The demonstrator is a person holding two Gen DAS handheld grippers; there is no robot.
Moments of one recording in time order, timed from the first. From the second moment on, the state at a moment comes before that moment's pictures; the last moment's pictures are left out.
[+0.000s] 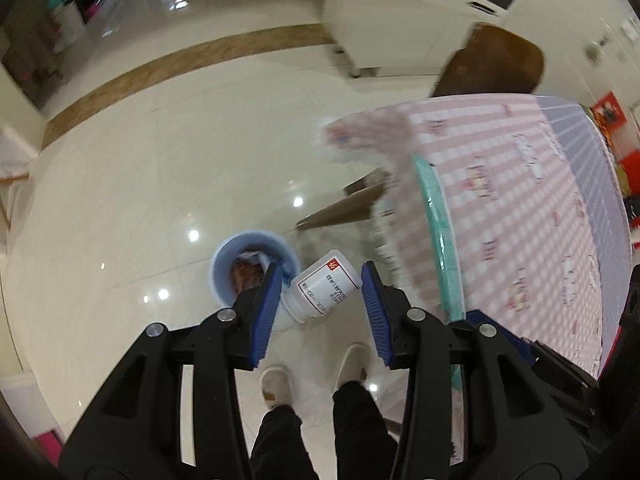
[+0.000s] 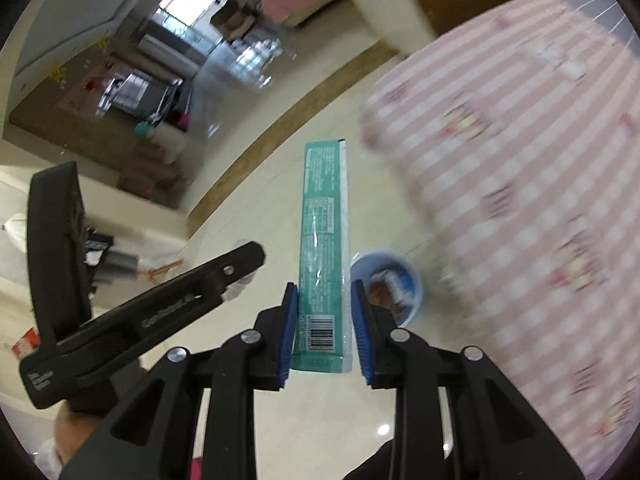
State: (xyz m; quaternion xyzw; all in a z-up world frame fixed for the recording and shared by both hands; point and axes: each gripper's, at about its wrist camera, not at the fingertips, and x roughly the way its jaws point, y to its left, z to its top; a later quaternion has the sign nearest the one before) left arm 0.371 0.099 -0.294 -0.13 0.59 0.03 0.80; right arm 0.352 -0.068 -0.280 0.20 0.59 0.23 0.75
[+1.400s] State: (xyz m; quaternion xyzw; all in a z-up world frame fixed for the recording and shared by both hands) left arm 0.325 0.255 -0.339 -0.22 0.63 0.12 0.74; right arm 0.347 0.063 -0.330 0.11 0.67 0.23 0.70
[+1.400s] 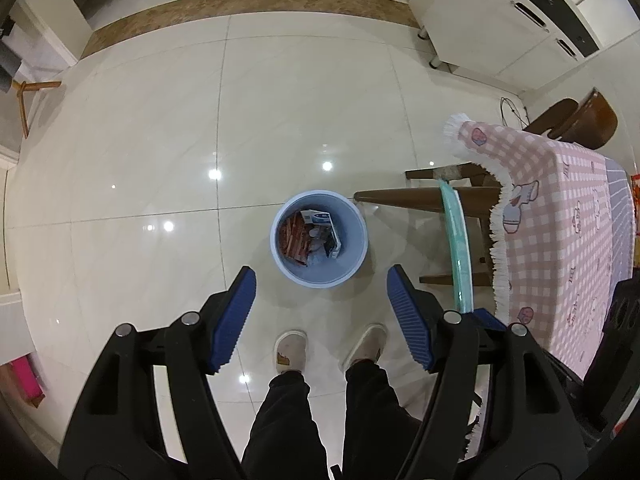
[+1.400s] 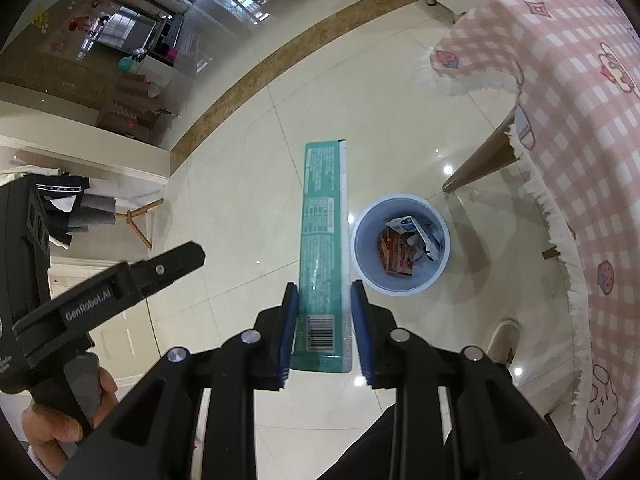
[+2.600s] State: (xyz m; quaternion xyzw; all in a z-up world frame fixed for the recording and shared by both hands) left arm 0.246 0.136 -0.138 -0.12 0.45 0.01 0.88; right arm 0.251 -0.052 -0.124 0.01 0.45 0.16 0.88
